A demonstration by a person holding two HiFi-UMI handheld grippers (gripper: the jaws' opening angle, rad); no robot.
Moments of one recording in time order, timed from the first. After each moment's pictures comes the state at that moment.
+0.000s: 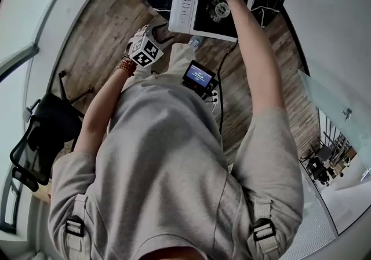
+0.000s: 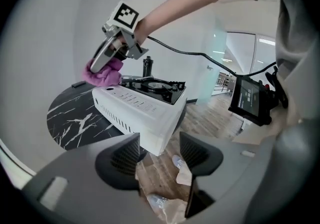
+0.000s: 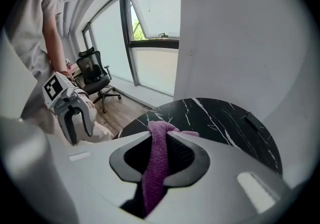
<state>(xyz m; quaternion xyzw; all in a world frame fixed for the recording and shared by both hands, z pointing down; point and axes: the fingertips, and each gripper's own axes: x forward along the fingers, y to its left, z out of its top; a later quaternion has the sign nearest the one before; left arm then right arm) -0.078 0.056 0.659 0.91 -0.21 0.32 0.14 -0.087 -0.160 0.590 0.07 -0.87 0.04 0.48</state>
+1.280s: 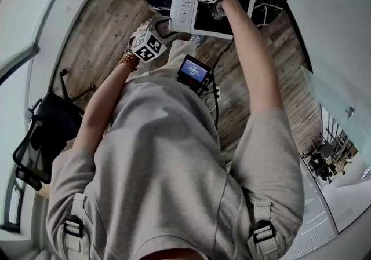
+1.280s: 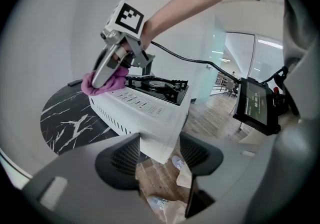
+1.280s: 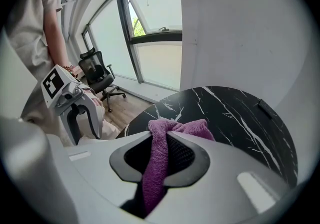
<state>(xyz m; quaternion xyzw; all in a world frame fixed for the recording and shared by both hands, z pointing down) -0.062 0.038 0.672 0.92 -0.20 0.32 0.14 -0.083 -0.136 0.634 0.05 -0.86 0.08 0.50</state>
